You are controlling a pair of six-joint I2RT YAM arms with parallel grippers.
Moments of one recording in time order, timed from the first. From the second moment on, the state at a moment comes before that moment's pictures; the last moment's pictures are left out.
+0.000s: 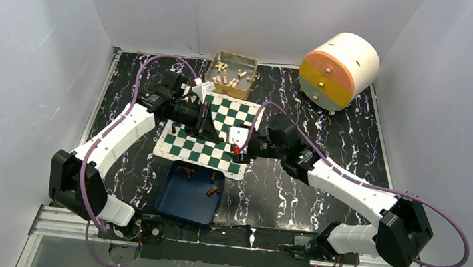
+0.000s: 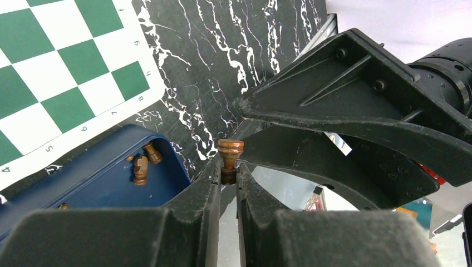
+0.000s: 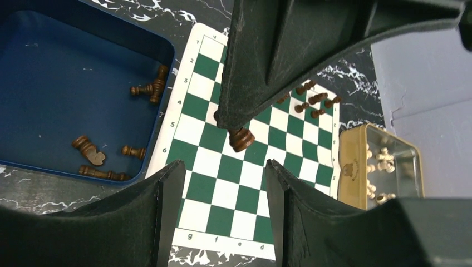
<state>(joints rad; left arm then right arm) -0.40 1.42 1.22 -0.75 0.78 -0.36 0.85 1.28 0.87 0.03 -0.52 -0.69</state>
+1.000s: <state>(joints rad) -0.40 1.42 1.22 -0.78 0.82 -0.38 0.90 1.32 0.92 0.00 -0.53 -0.88</state>
